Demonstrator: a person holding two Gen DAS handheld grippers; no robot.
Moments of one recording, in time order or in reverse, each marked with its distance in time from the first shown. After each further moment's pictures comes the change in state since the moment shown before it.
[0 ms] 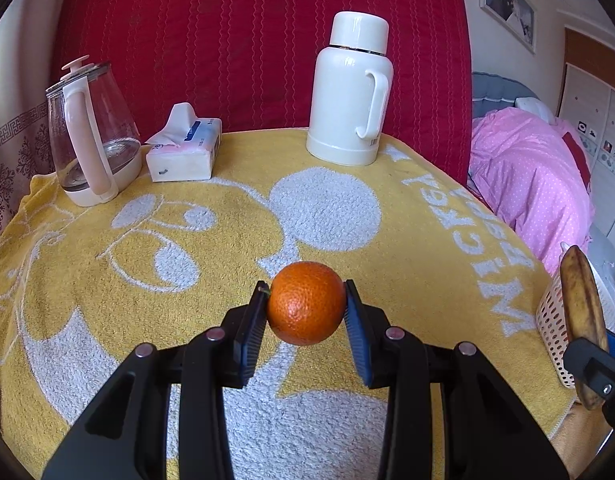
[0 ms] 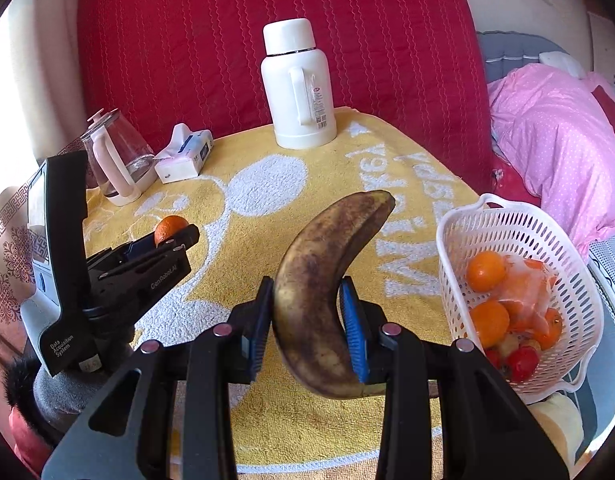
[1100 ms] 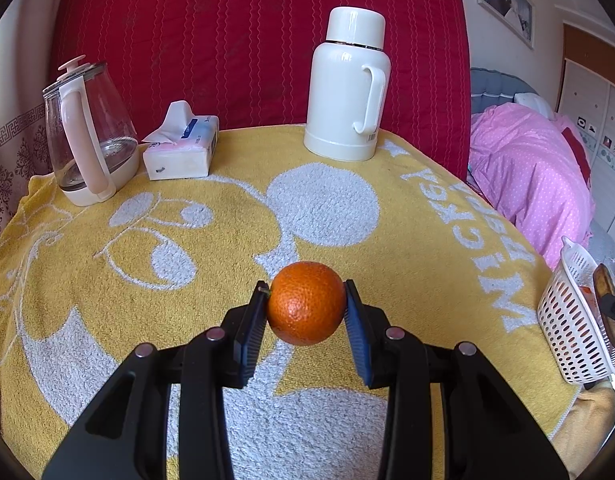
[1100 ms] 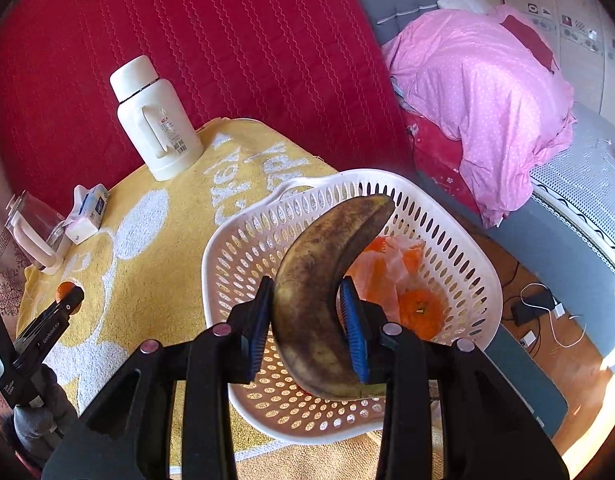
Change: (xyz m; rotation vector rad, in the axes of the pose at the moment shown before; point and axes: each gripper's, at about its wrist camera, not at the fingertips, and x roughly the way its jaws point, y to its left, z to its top) left arm 0.003 -0.003 -0.003 0.009 0.008 0.000; right arm -0.012 -0.140 -0.005 0.285 0.018 -0.185
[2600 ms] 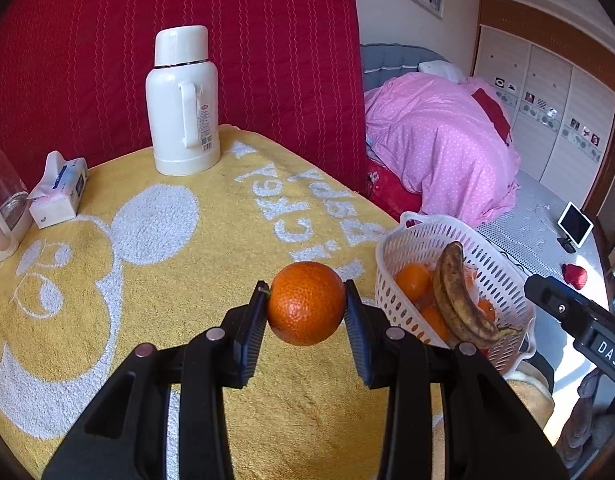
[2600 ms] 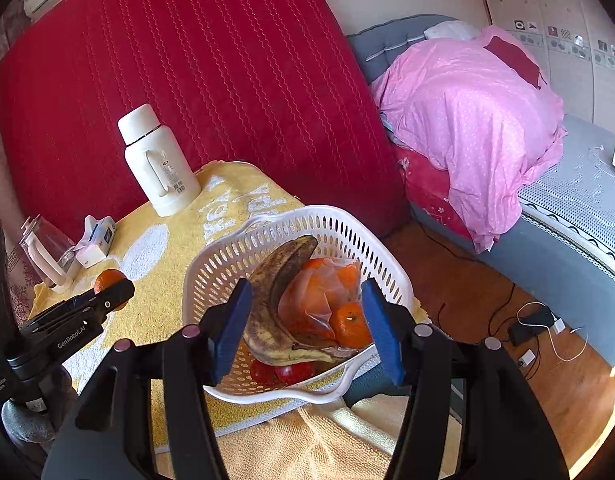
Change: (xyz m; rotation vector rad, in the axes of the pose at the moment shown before) left arm -0.033 -0.147 0.008 0.195 0.035 -0.277; right arm -0.055 -0.050 -0.014 0.026 -0.157 0.023
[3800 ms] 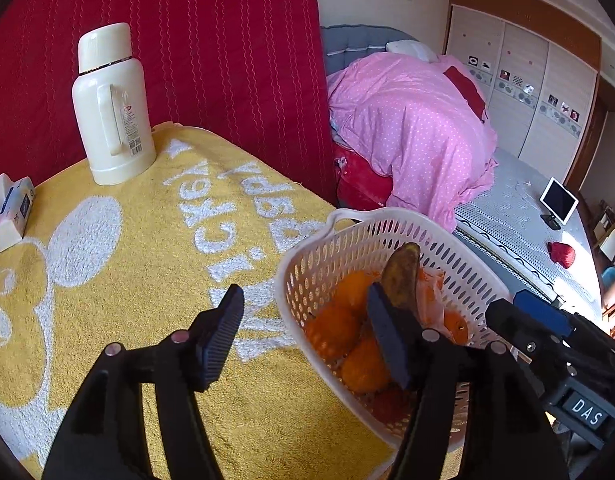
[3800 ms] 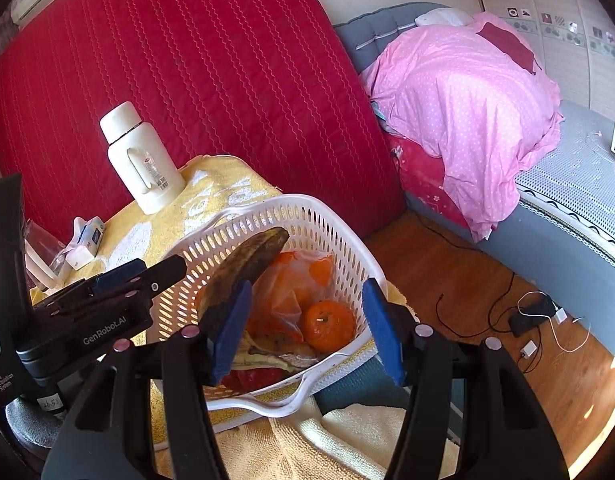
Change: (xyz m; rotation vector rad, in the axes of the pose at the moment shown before) left arm 0.049 -0.055 0.010 0.060 0.051 -0.072; right arm 0.021 -0.023 -0.002 0.030 0.030 -0.008
